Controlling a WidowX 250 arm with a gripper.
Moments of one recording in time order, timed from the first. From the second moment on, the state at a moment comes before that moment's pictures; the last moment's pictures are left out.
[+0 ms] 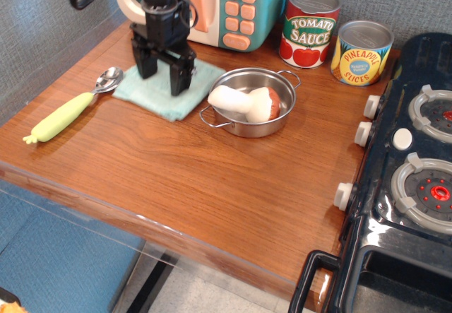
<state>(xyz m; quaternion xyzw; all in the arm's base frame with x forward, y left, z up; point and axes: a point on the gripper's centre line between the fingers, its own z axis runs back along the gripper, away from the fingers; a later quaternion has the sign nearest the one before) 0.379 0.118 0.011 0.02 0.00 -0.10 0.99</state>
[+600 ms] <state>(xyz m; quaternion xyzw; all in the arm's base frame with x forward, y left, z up) 0.268 0.161 0.014 0.04 0.03 -0.11 0.99</state>
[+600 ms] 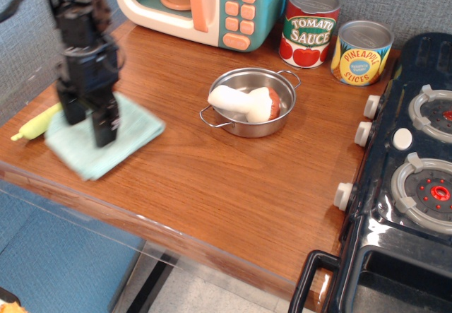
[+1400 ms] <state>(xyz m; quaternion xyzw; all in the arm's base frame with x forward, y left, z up) 0.261 0.130 0.061 -0.02 -0.03 -0.14 0.99</state>
